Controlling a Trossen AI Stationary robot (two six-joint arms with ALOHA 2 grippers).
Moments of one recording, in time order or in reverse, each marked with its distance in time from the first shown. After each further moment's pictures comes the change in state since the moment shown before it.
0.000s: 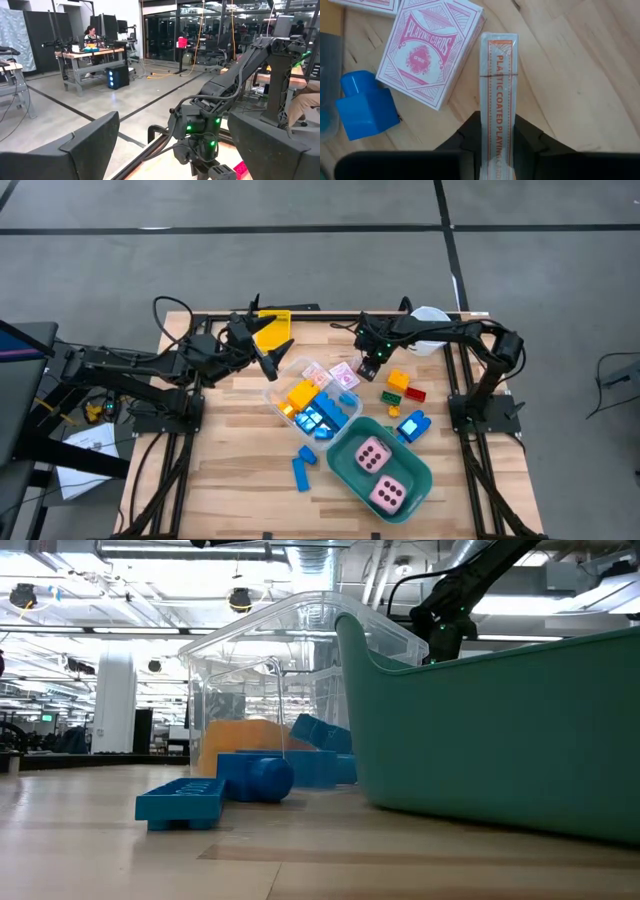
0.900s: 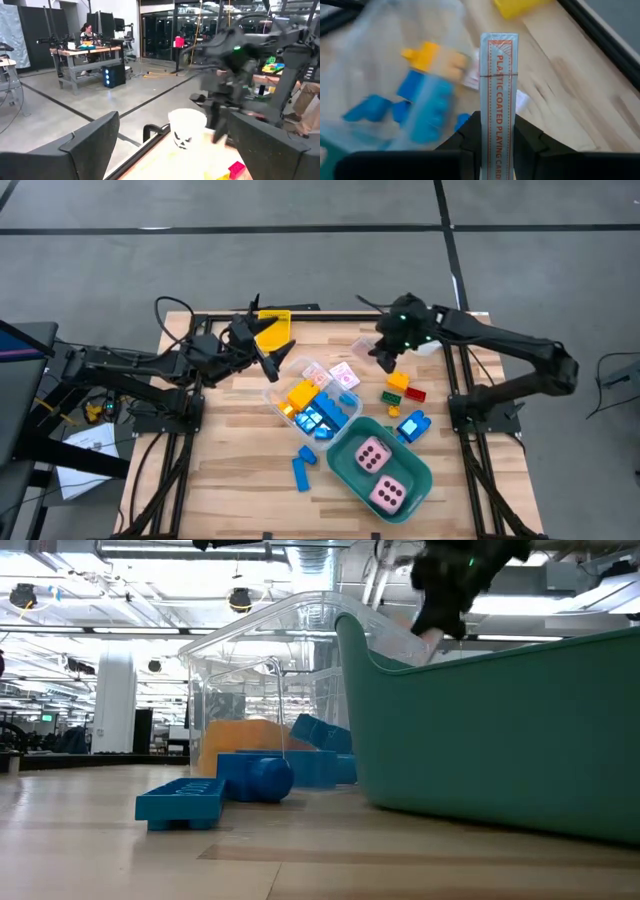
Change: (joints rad) left arm 0.016 0.014 0.001 0.004 0.026 -0.028; right arm 0.059 -0.484 0.000 0.012 -0.091 0.017
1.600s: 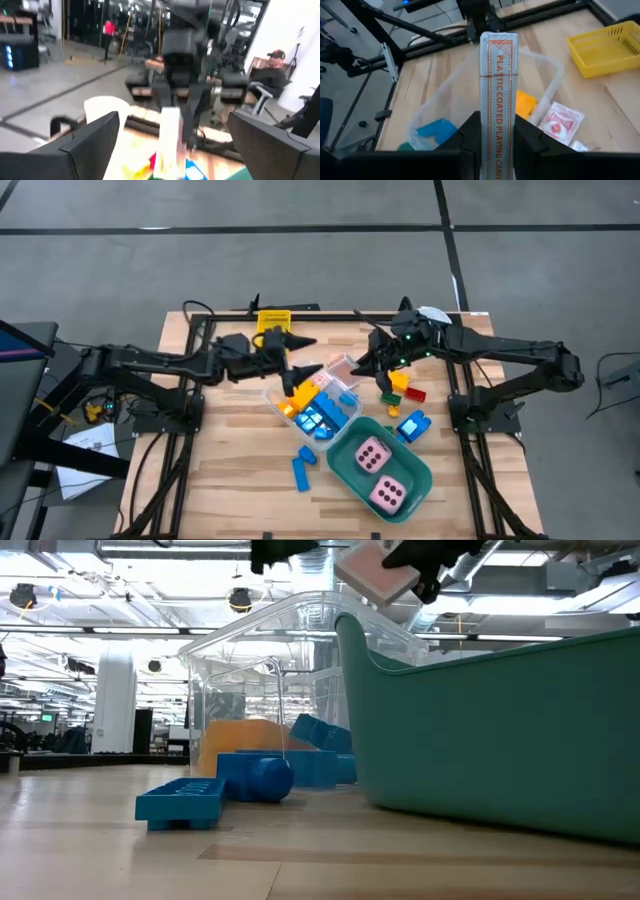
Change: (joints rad) left arm 0.070 0.216 0.000 0.204 0.455 -0.194; right arm 0.230 -0.022 -0.001 0.262 -0.077 0.068
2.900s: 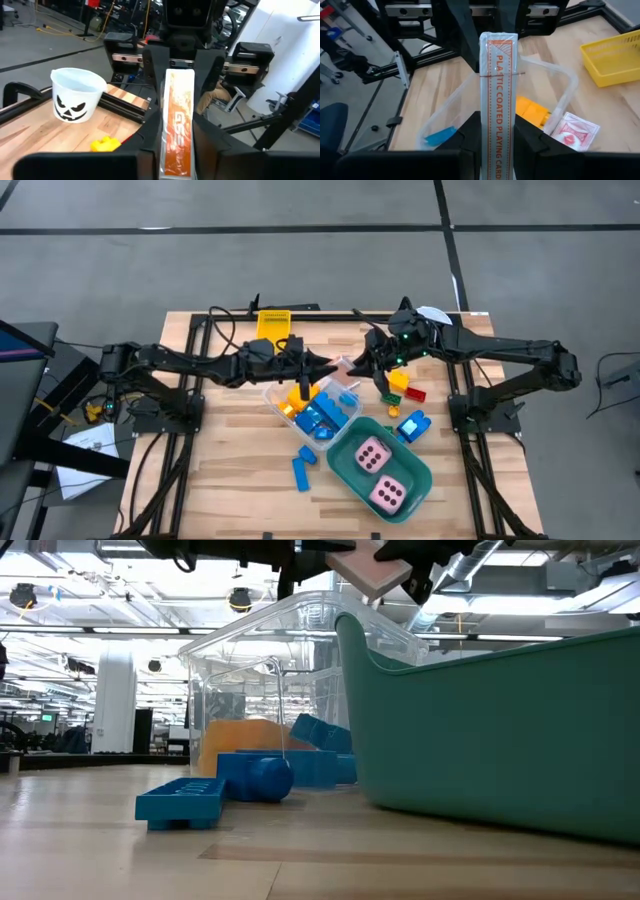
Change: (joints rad) left arm 0.027 0.178 0.000 0.137 0.124 -0.178; right arm 0.004 0.028 0.002 0.065 -0.042 0.024
